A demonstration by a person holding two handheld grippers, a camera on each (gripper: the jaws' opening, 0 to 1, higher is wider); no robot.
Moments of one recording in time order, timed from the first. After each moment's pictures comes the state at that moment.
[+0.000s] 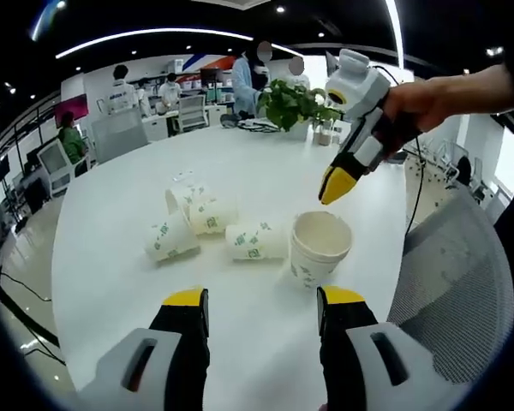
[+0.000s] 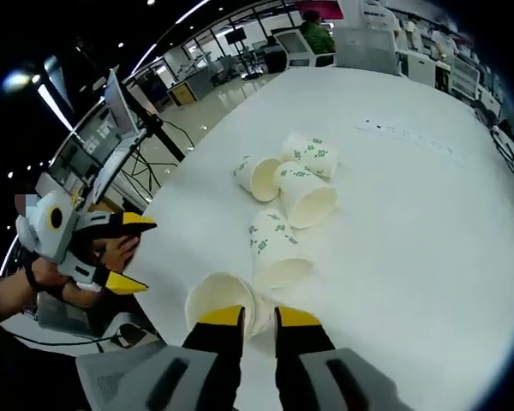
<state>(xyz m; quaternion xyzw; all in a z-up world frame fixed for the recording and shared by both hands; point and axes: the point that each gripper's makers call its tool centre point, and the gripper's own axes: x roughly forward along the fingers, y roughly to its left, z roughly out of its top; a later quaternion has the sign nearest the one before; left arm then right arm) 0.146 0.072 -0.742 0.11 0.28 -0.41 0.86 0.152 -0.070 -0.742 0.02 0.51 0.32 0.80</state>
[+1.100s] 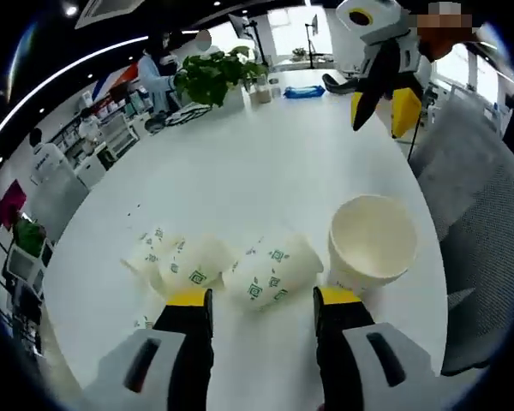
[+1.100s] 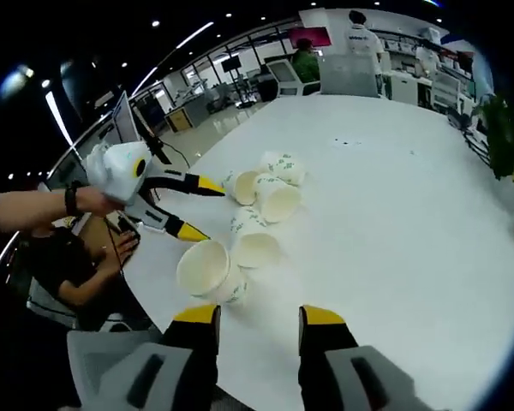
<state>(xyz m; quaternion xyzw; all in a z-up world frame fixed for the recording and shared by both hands) 0.220 0.006 -0.778 0.33 0.25 -0.54 0.73 0.115 -0.133 -0.737 0.03 0.45 0.30 0.84</state>
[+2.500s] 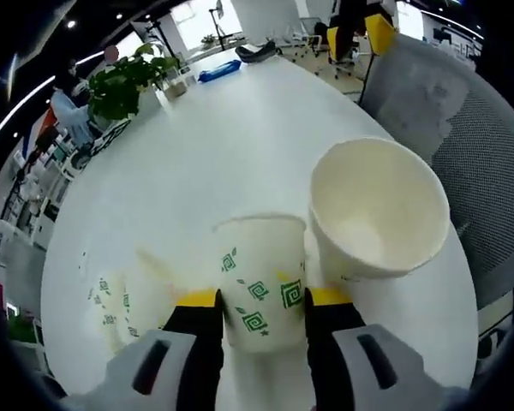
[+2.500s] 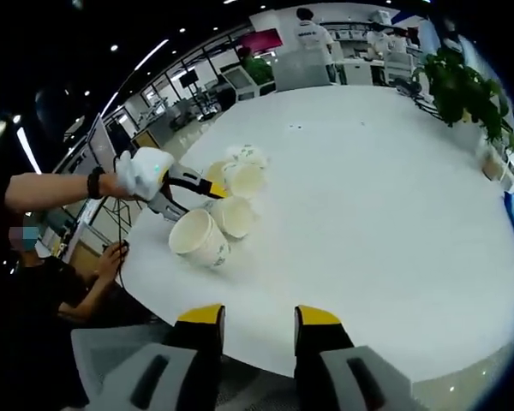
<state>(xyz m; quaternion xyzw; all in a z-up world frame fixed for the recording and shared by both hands) 0.204 -0.020 -0.821 0.40 0.23 -0.63 0.62 0.057 -0.167 -0.739 0.09 0.46 0.21 0.86</state>
